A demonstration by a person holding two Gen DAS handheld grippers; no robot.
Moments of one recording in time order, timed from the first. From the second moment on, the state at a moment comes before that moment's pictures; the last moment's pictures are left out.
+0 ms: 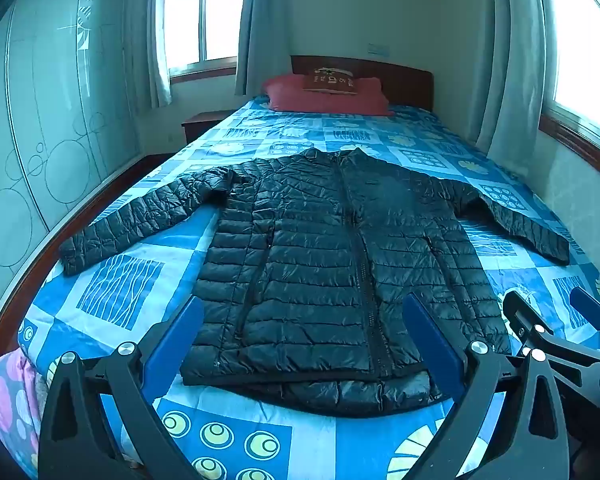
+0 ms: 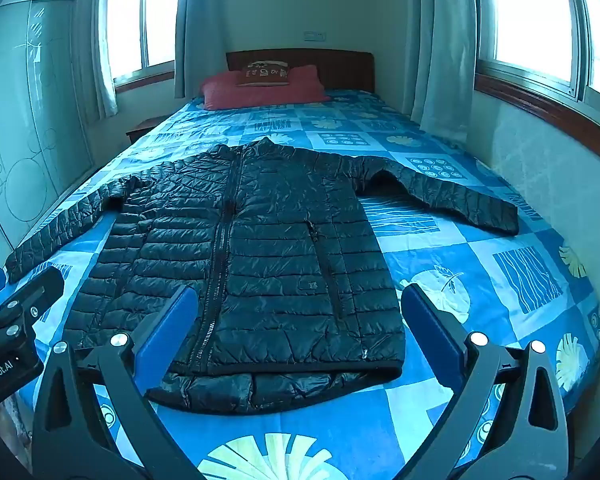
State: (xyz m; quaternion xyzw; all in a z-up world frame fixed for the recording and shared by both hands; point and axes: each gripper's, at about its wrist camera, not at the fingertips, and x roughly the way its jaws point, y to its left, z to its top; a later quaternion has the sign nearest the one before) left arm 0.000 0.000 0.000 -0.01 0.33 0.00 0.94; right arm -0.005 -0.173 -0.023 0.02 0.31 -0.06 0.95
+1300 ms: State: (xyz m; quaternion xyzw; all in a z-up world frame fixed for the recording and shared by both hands) left arm 0.000 0.007 -0.003 -0.01 0.33 0.00 0.94; right arm -0.004 -0.167 -0.025 0.02 0.32 -0.06 0.95
